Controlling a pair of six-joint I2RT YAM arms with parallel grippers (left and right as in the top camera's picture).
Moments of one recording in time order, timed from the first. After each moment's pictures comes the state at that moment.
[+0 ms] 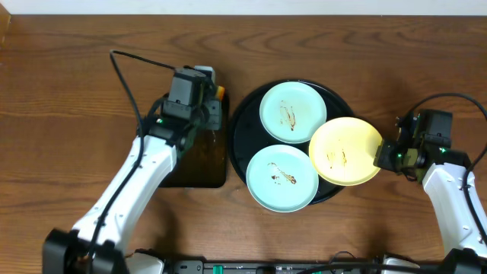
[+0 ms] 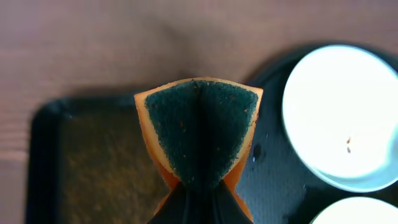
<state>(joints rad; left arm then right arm) -0.30 1.46 1.05 -0.45 0.01 -0.20 -0.21 1.35 0.79 -0.65 -0.16 0.13</state>
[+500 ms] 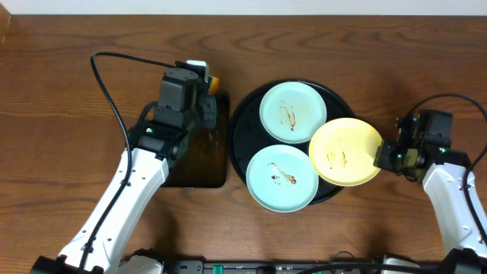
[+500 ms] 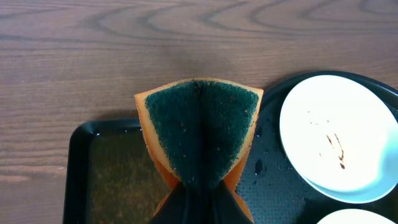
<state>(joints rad) -0.30 1.36 1.05 -0.45 -0.04 -0.17 -0.21 1.35 0.79 -0.66 -0.16 0.13</state>
